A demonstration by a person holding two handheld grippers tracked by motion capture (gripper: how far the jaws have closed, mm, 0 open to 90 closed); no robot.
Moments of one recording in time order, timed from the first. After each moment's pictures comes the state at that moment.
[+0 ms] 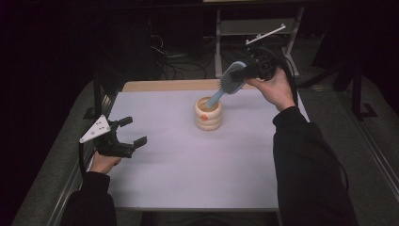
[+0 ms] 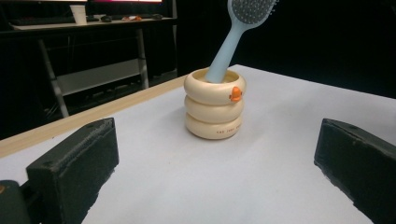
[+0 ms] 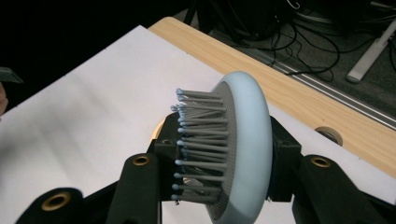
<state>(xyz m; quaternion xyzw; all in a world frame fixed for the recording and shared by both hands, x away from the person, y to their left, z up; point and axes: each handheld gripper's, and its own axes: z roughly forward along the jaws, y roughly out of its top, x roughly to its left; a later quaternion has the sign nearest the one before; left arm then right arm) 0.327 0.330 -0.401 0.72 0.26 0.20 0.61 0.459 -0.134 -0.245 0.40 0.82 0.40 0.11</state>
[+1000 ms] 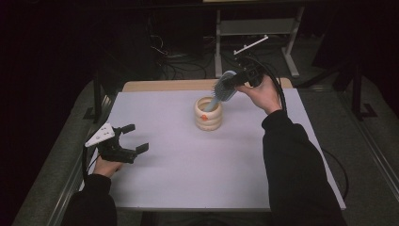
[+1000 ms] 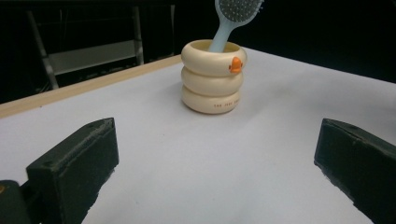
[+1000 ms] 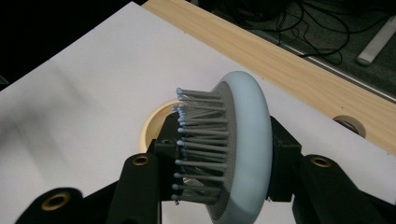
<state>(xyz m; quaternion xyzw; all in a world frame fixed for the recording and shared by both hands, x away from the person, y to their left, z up) 0.326 0.330 -0.425 0.74 0.28 0.17 0.59 0.478 -0.112 -0.280 0.40 0.83 0.37 0.09</state>
